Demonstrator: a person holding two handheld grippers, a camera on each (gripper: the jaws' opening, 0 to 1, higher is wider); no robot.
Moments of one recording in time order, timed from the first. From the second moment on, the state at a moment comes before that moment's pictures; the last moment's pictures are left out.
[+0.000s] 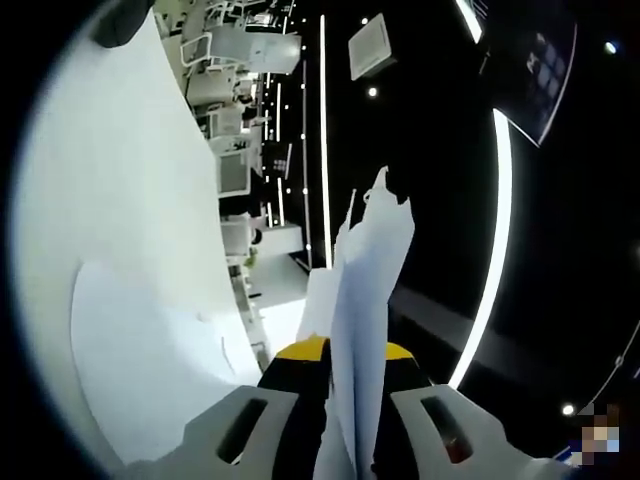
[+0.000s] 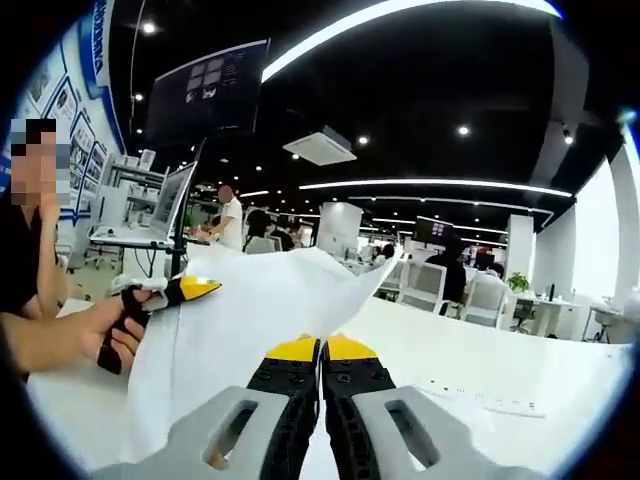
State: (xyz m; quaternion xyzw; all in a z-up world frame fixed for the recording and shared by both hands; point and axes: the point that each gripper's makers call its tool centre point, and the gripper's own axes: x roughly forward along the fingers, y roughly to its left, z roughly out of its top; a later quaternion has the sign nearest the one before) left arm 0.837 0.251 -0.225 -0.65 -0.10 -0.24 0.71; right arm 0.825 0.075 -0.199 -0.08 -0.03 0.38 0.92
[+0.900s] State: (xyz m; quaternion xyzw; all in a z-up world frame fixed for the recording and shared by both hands) left arm 0.835 0.257 -0.222 -0.64 -0.11 -0.23 0.72; right arm 0.803 0.082 -0.175 -0.06 -0.05 0.40 0.91
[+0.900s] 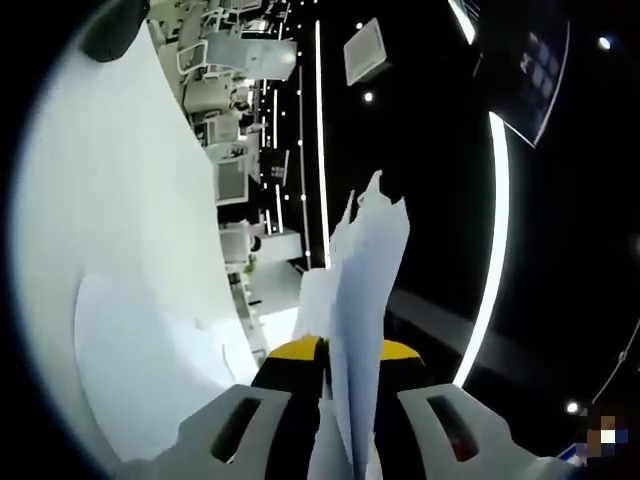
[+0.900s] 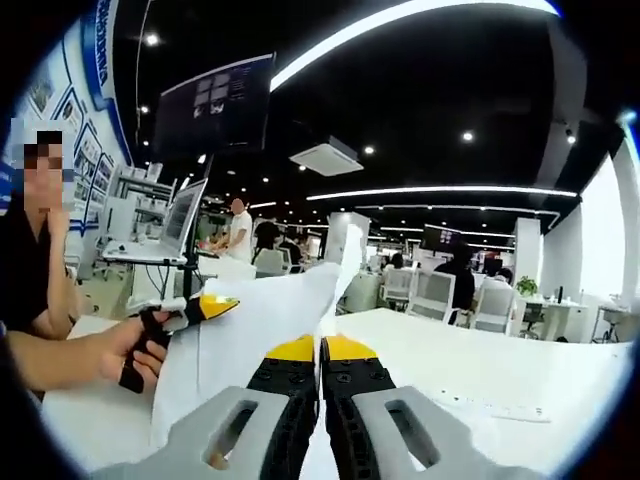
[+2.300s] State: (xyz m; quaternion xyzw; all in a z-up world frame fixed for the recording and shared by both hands) left arm 0.839 0.256 -0.229 -0.65 -0.11 -0.22 0.72; right arm 0.799 0.057 -0.195 0.19 -0.01 0.35 0.92
